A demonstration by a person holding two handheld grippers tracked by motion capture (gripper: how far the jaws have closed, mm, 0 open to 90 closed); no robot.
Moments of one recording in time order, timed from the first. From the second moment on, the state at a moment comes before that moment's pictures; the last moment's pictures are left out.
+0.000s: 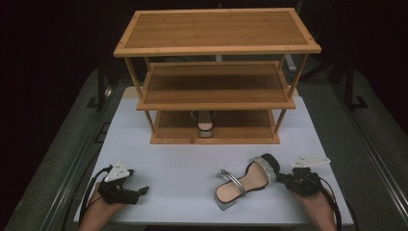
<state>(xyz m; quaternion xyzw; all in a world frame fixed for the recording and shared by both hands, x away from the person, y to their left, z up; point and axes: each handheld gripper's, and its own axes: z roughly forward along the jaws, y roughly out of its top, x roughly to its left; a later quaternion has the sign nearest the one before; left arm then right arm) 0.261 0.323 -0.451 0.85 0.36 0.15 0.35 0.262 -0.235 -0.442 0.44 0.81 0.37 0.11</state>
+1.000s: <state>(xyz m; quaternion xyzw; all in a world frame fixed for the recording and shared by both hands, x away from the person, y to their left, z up) 0.261 0.323 -0.451 0.85 0.36 0.15 0.35 0.292 -0.238 -0.413 0.40 0.79 0.46 0.09</state>
